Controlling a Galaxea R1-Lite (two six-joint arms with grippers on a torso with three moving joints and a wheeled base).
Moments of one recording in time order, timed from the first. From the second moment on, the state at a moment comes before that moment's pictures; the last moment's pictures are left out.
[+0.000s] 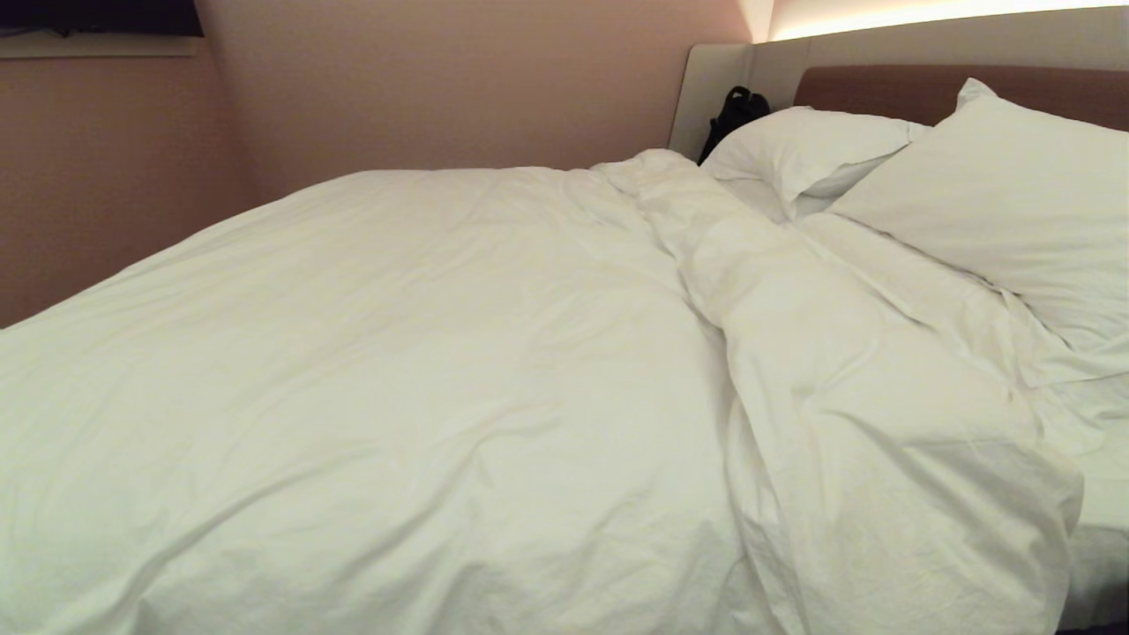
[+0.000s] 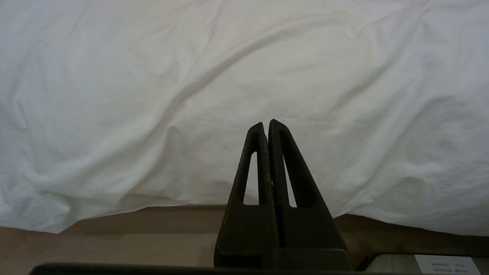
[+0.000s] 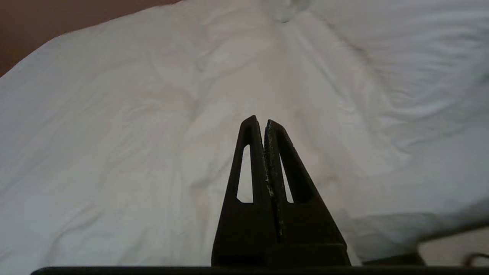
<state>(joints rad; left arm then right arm) 0.01 0.00 -0.03 0.08 0.00 0.01 0.46 0.93 -1.45 0.54 -0.58 0.25</state>
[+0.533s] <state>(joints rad) 0.01 0.00 -0.03 0.08 0.00 0.01 0.28 0.52 -1.22 0.55 -0.59 0.24</state>
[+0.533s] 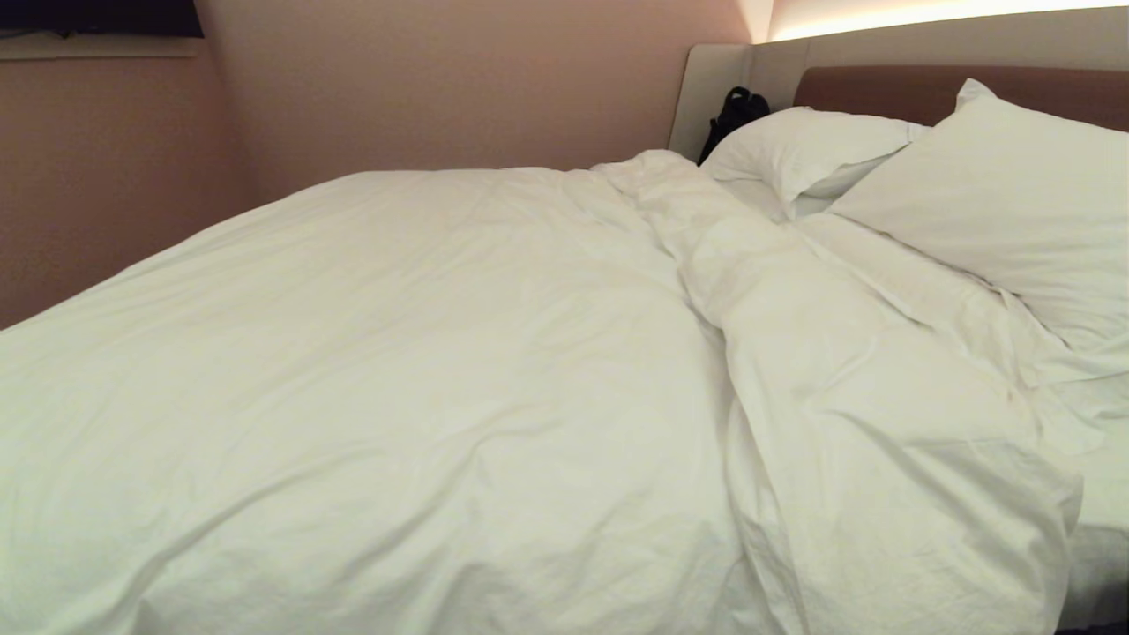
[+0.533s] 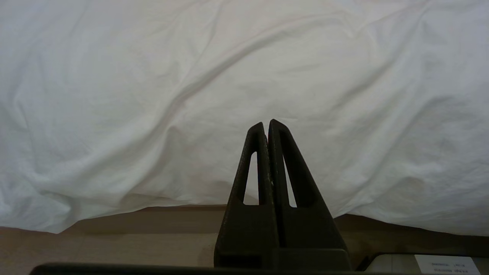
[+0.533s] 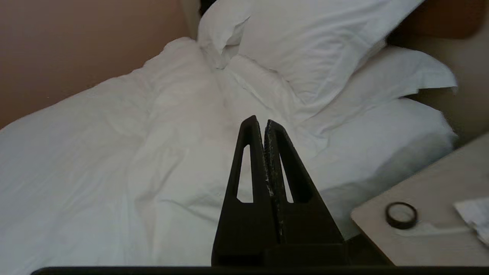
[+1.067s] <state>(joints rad) 0.01 0.00 -0.03 0.08 0.00 0.01 0.03 0.19 -0.90 0.54 -0.50 0.22</state>
